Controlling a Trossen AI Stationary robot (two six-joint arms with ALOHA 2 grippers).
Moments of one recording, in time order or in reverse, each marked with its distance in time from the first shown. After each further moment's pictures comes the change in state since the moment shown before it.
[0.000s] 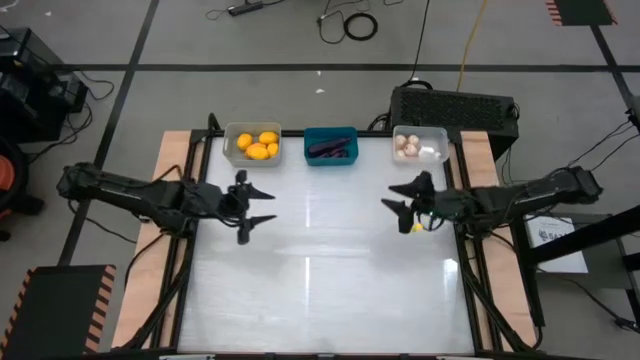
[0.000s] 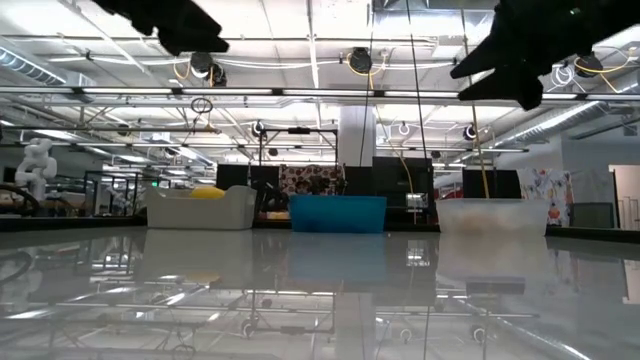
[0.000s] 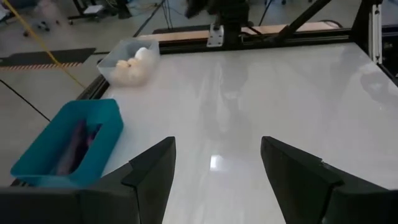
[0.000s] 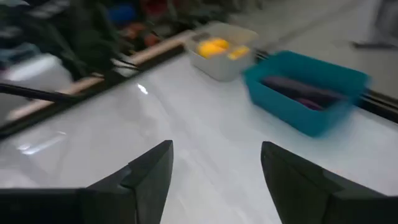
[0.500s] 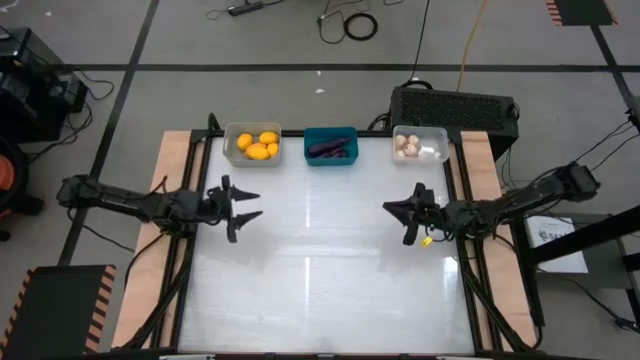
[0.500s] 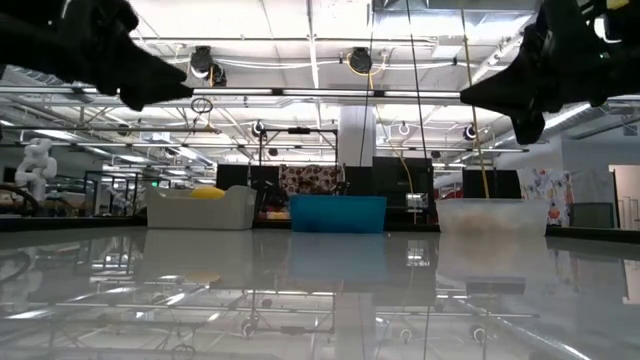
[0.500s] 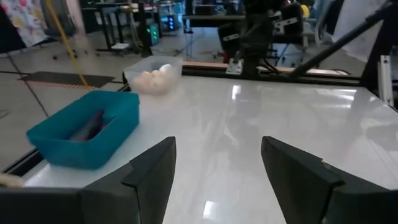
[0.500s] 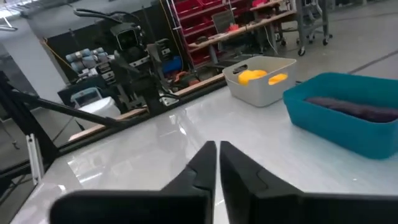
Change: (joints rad) left arm 0.016 -0.387 -0.483 0.345 -0.057 -0.053; right arm 0.089 -0.004 -0.407 0.764 -0.007 -0.140
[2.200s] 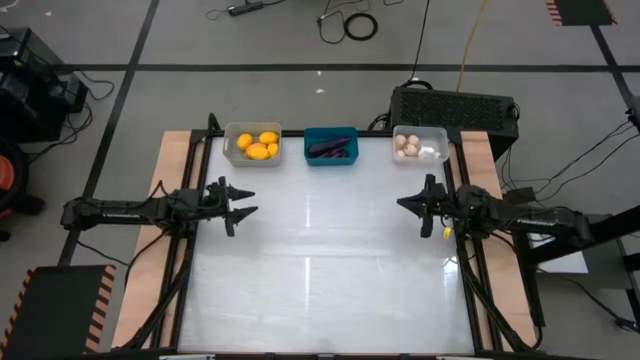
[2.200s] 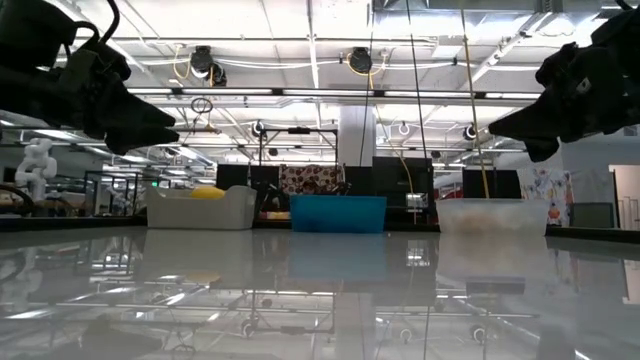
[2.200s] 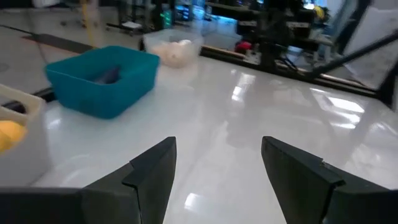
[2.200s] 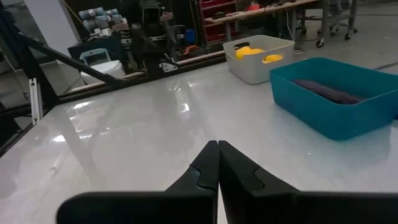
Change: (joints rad) left arm 0.202 -0.270 -0.196 -0.113 0.168 -0.157; right arm -0.406 -0.607 -0.097 -0.578 -0.516 -0.188
